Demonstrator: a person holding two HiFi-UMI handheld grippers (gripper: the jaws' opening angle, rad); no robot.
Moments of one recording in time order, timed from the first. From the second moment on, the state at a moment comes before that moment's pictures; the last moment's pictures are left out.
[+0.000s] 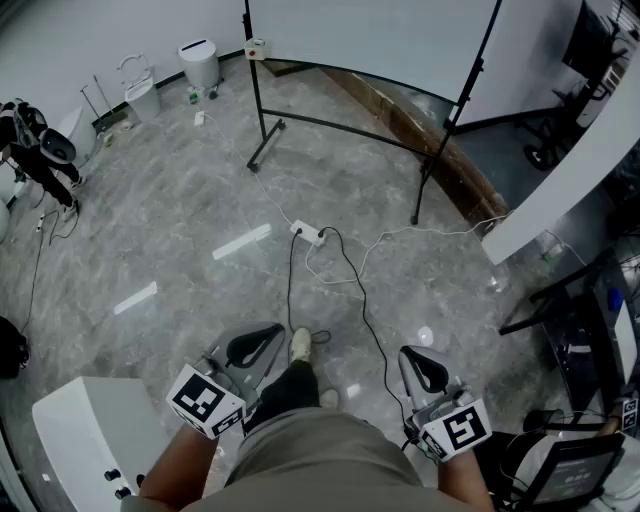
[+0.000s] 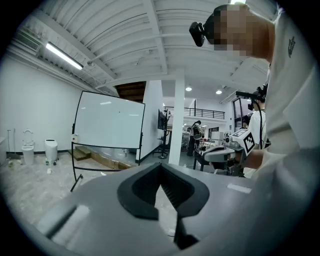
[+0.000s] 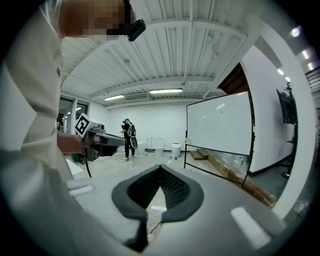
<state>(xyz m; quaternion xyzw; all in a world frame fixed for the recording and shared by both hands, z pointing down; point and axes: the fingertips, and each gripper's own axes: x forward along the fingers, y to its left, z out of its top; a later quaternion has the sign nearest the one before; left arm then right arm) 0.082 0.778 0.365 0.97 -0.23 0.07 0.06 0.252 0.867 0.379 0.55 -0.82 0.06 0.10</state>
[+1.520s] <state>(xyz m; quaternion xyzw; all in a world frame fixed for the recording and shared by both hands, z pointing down) -0.032 0.568 0.386 0.97 -0.20 0.10 0.06 0.092 0.613 0.382 0.50 -0.85 0.05 0.15</state>
